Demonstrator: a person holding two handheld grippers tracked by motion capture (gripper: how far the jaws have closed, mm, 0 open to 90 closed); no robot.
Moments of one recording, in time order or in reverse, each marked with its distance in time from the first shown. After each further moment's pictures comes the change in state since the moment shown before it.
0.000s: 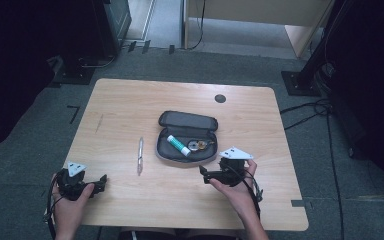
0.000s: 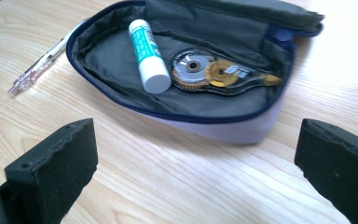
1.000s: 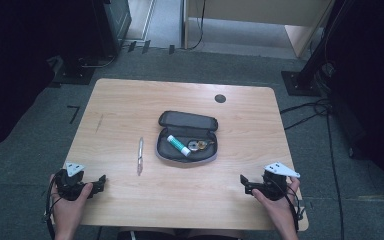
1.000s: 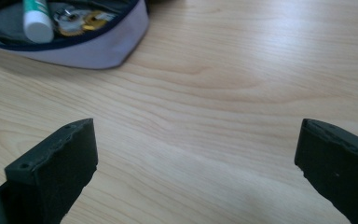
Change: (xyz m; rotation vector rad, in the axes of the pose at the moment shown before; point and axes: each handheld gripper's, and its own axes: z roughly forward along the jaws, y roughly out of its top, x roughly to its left) left arm 0.001 0.000 -0.003 0.007 0.021 -0.021; right arm -0.085 -0.059 -0.064 -0.017 -0.156 0.070
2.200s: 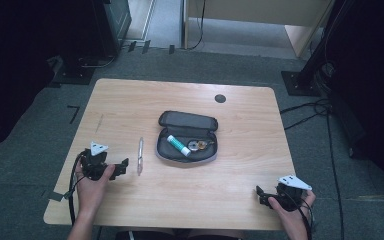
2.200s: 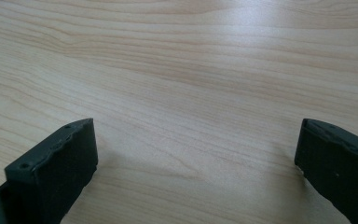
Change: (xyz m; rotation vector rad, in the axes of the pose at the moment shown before) left arm -0.054 0.064 0.016 -0.027 -0.132 0.035; right arm -0.042 -0.048 -0.008 0.076 -0.131 0.005
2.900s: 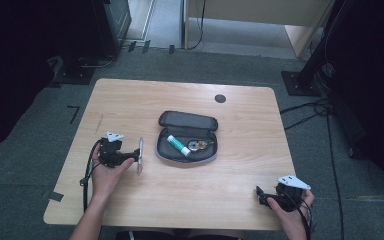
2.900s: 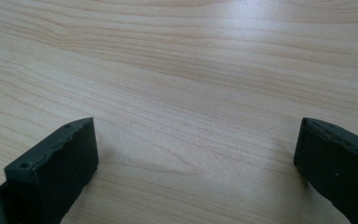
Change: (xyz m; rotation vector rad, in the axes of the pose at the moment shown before) left arm -0.022 0.032 0.035 0.046 -0.036 -0.015; right arm 0.000 0.000 0.001 0.019 -0.009 -0.010
